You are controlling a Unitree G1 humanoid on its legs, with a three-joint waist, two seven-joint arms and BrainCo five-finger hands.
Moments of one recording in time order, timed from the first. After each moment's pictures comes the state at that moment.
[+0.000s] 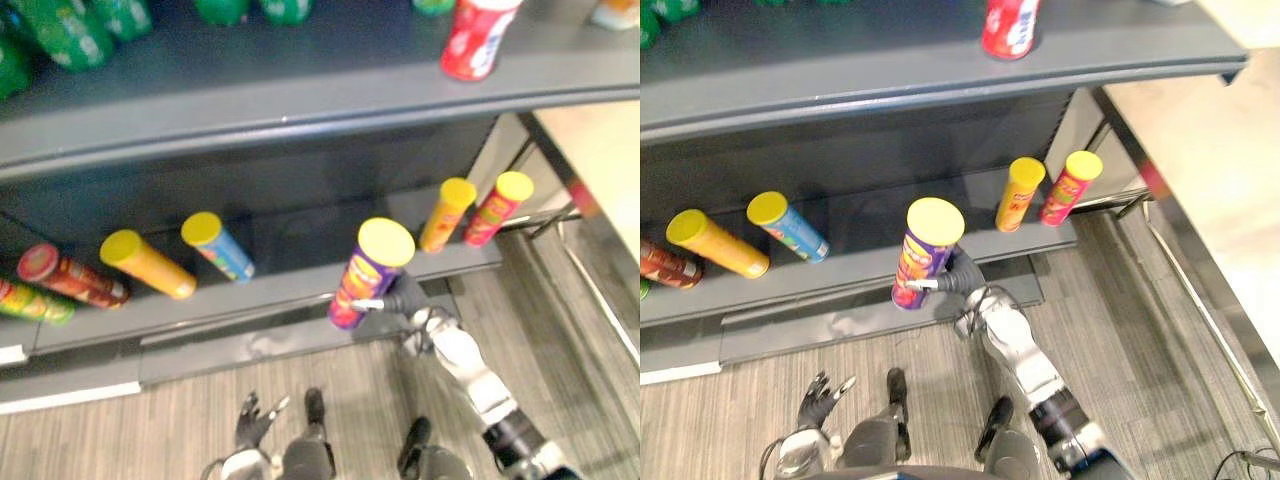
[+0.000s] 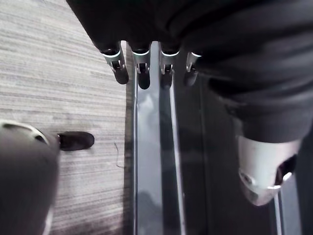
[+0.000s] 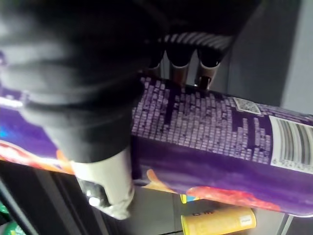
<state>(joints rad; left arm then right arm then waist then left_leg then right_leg) 0.14 0.12 -0.11 0.76 -0.30 -0.28 0.24 -0.32 -0.20 0.44 0.16 0.27 -0.21 0.08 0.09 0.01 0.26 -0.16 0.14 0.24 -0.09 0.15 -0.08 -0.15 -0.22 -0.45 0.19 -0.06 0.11</state>
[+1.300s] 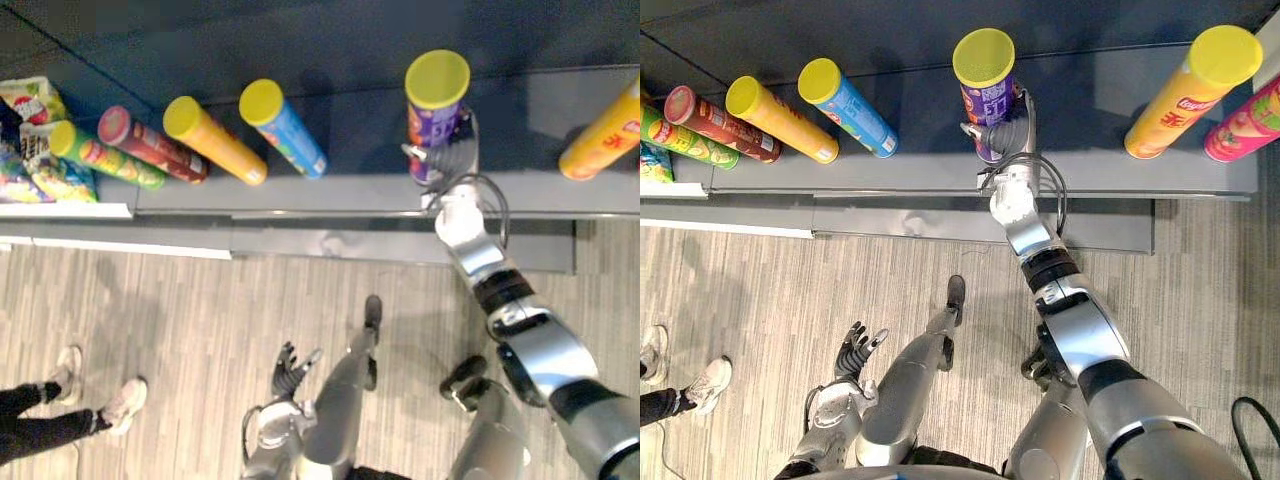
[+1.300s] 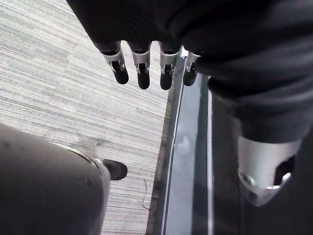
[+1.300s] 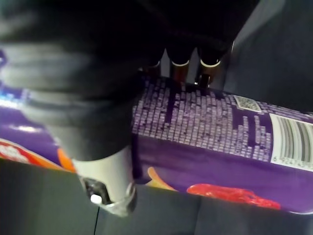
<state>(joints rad) 0.04 0.09 -0.25 0.64 -0.39 -0.25 0.31 -1.01 -0.24 0.27 0.80 -0.08 -0.27 -0.56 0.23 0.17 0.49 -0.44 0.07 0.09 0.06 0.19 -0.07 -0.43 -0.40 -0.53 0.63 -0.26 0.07</state>
